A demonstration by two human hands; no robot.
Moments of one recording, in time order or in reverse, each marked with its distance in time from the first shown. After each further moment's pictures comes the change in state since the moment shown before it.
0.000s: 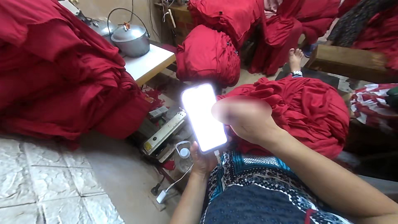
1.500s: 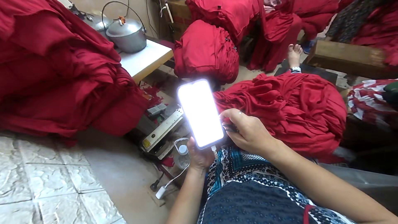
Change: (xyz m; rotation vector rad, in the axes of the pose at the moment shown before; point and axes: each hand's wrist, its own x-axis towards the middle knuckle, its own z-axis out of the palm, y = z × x) left_hand -0.001 0.001 -0.002 0.024 0.044 0.035; right_hand -0.039 -0.011 0.012 0.240 -0.089 0.160
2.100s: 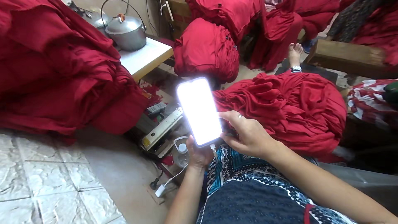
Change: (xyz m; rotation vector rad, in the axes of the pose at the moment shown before) left_hand 0.000 0.003 0.003 -0.014 0.016 0.021; right_hand -0.010 0.004 0.003 0.043 -0.086 -0.025
